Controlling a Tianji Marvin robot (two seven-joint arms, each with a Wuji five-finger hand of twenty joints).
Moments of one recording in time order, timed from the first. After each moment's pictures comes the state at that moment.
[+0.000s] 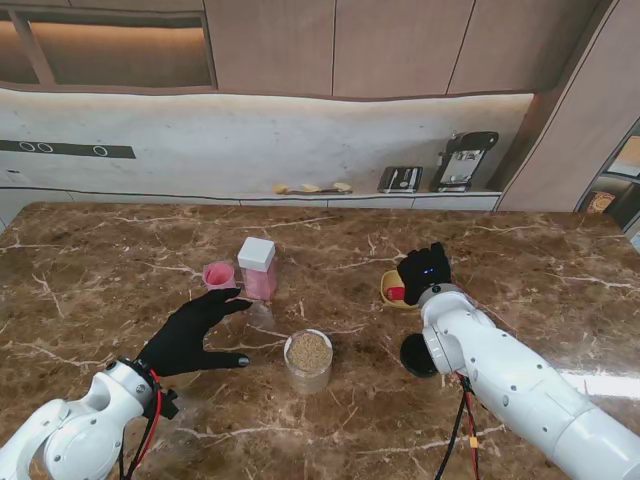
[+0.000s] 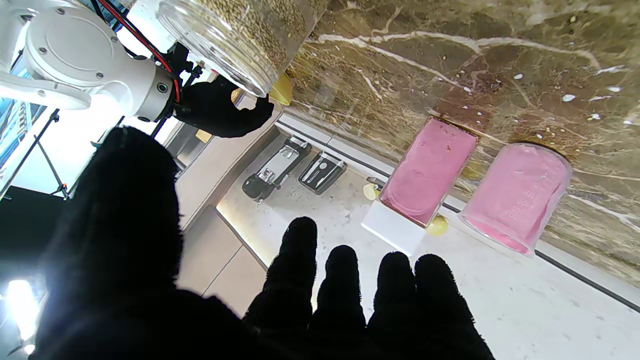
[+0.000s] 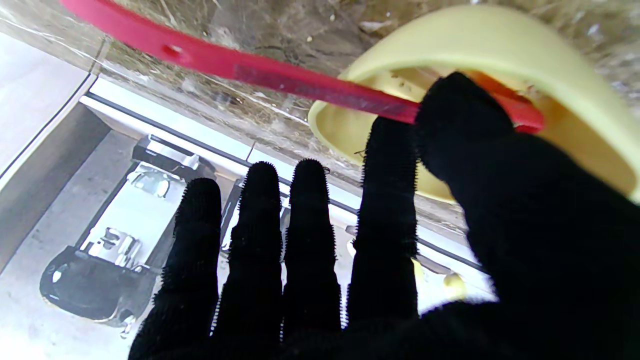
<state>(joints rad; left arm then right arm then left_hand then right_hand) 1.87 -1.08 -1.43 -1.79 0.64 -0.32 -0.05 -1.09 -1.05 0.70 -1.12 -1.13 0.36 -0.11 0.64 -0.35 0.10 -0.05 0.35 0.07 0.24 0.22 0.21 0.00 0.21 0.21 0.15 0.02 0.10 0.33 0.01 -0.09 0.38 0.25 0.49 -0.84 1.09 -0.30 0.91 -0.26 0.92 0.41 0.74 -0.02 0.35 0.38 0.65 -0.01 0.35 0.36 0.33 0.05 0.79 0.39</state>
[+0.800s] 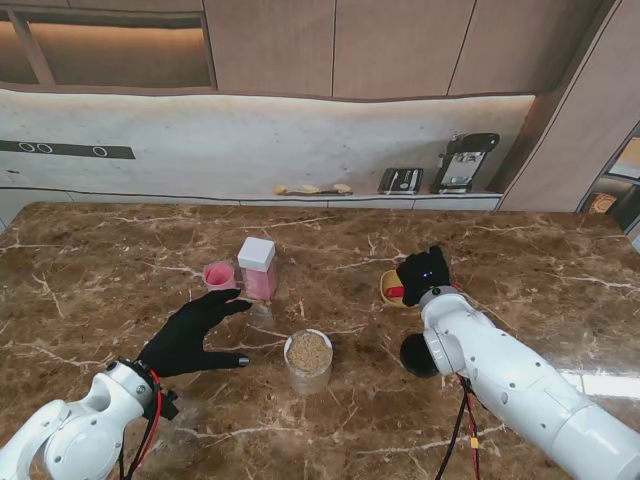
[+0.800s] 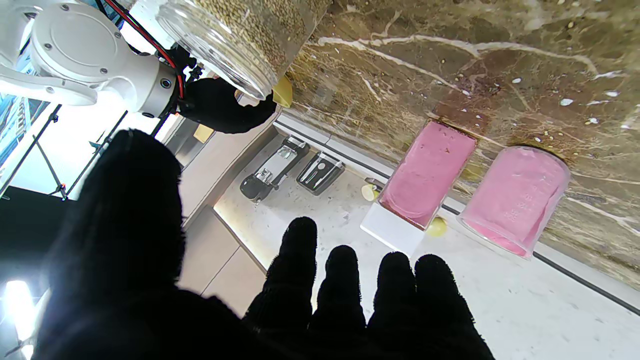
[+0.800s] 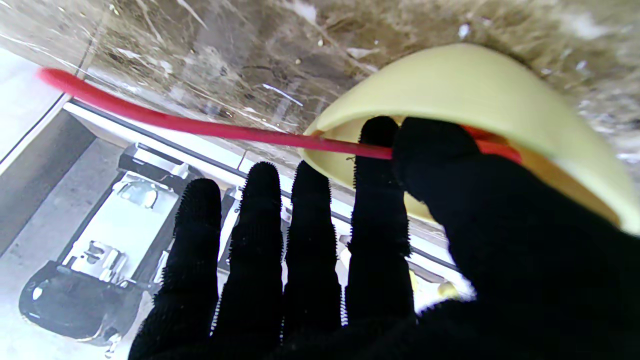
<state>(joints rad) 1.87 -1.08 -1.43 -1.79 0.64 -0.31 -0.05 -1.07 -1.06 0.67 -1.08 -1.09 0.33 -0.14 0.64 -0.34 0.12 -0.05 0.35 0.07 0.24 0.22 0.21 0.00 0.21 0.21 0.15 0.02 0.10 0.33 0.01 -0.09 0.37 0.25 0.52 -0.69 1.11 -0.30 0.87 -0.20 0.89 0.26 0.75 -0.04 0.34 0.38 0.65 -0.02 0.35 0.36 0.33 0.05 0.79 0.39</state>
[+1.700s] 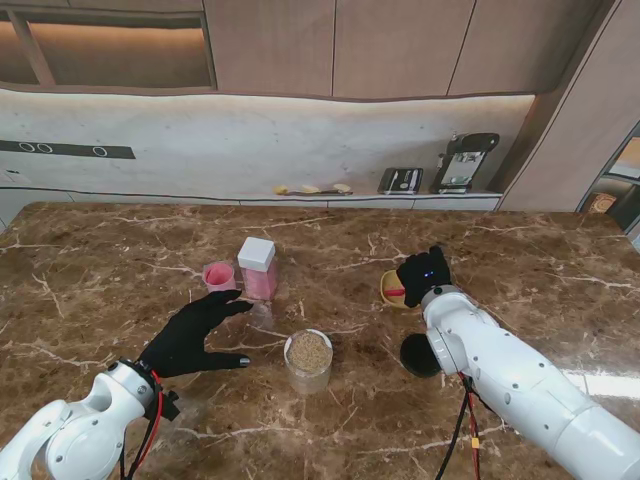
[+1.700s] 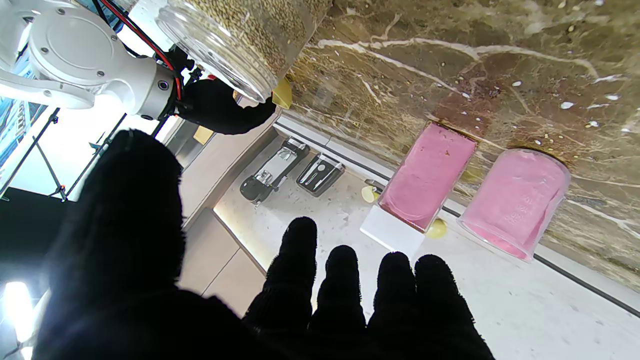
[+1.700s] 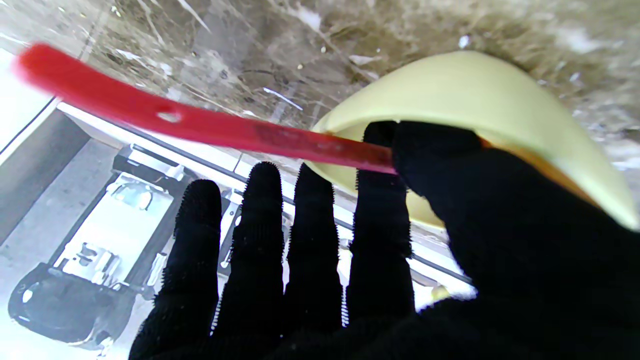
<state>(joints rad) 1.87 -1.08 -1.43 -1.79 0.64 -0.31 -0.05 -1.08 -1.05 0.69 -1.09 -1.12 0.30 -0.12 0.64 -0.34 0.12 -0.05 0.35 0.07 0.24 0.22 0.21 0.00 0.21 0.21 0.15 0.02 0.10 0.33 0.01 -0.09 0.37 0.25 0.52 -0.74 1.11 -0.30 0.84 -0.21 0.90 0.28 0.75 -0.06 0.34 0.38 0.65 -0.03 0.35 0.36 0.32 0.05 0.79 0.39</state>
